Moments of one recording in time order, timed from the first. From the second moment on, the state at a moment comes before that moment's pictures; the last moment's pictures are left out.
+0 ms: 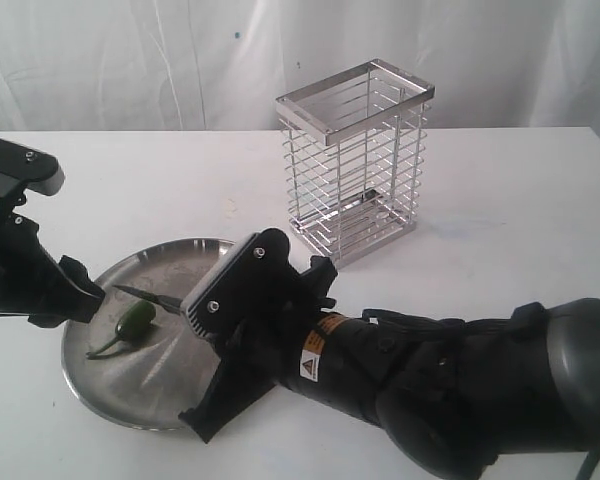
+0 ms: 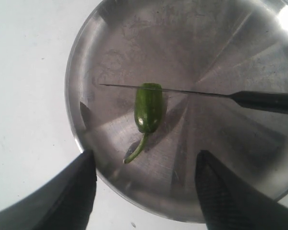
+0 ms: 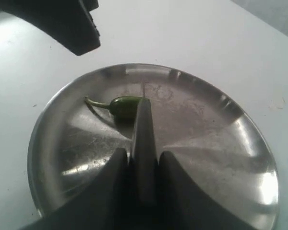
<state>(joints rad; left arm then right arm) -0.20 1.27 -0.71 -0.22 0.48 0.34 0.96 1.70 -0.69 0.09 -0.50 -0.20</state>
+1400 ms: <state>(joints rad) -0.20 1.27 -0.71 -0.24 0.44 0.34 0.96 1.85 -0.77 0.23 -0.35 -0.28</state>
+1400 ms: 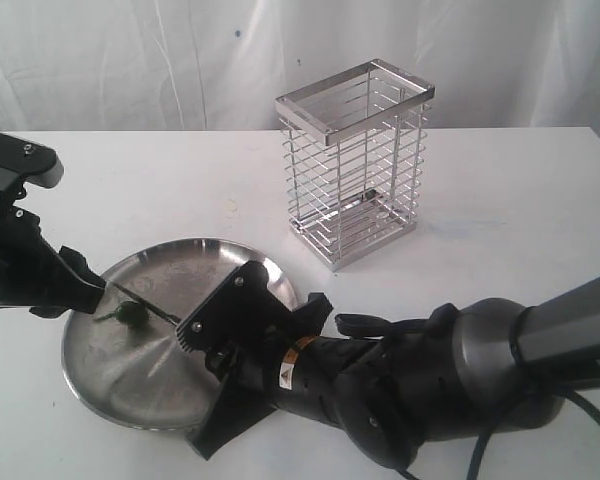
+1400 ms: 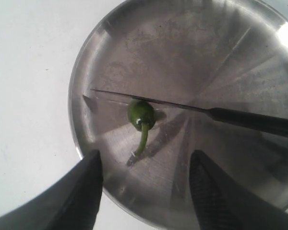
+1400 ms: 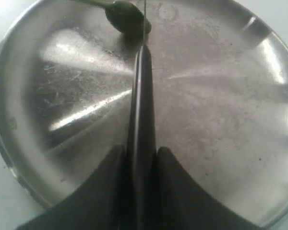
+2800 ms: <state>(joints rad) -0.28 1.63 -0.74 -0.28 0.24 0.57 0.94 1.68 -0.77 0.42 -0.35 -0.41</state>
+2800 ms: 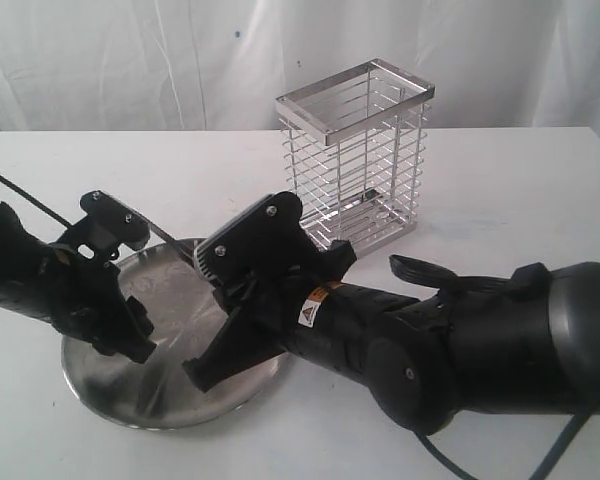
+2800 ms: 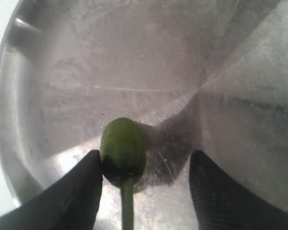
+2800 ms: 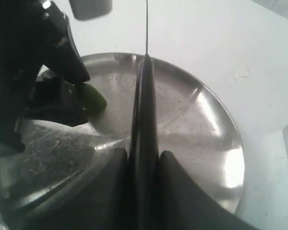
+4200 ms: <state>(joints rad) -0.40 1.63 -0.53 -0.27 -0.19 0.55 0.94 1.62 -0.77 0.43 -0.33 -0.45</state>
